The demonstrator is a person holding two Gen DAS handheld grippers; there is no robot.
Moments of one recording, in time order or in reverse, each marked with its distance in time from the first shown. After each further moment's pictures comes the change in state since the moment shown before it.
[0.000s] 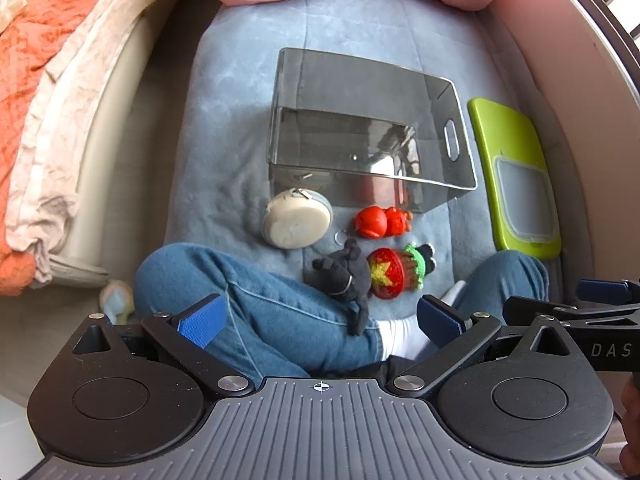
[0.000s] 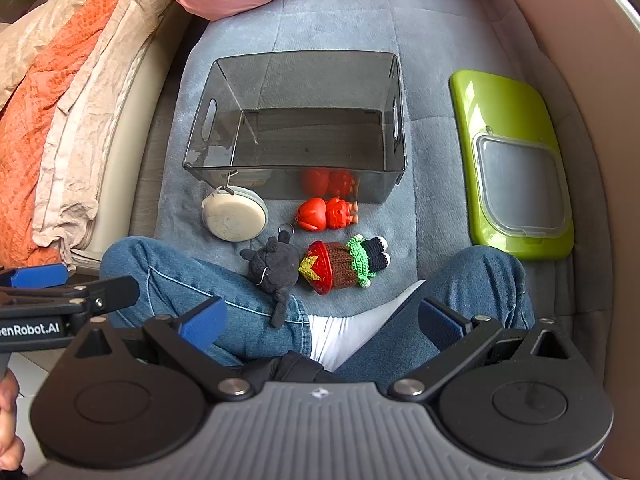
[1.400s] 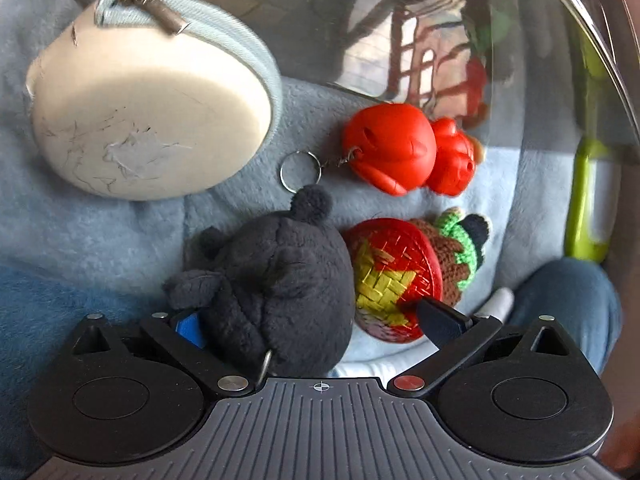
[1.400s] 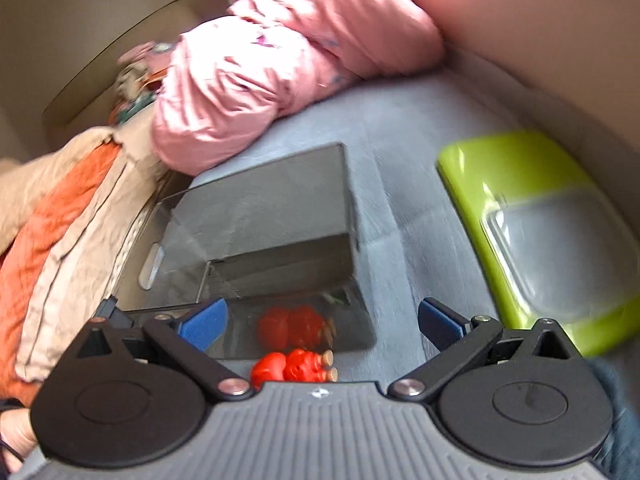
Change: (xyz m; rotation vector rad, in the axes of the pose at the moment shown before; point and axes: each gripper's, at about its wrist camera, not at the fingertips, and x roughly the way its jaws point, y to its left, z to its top) left arm 0.306 -0.014 0.017 -0.174 0.438 -0.212; right arm 0.151 -0.116 -0.026 0.190 -0.565 0.204
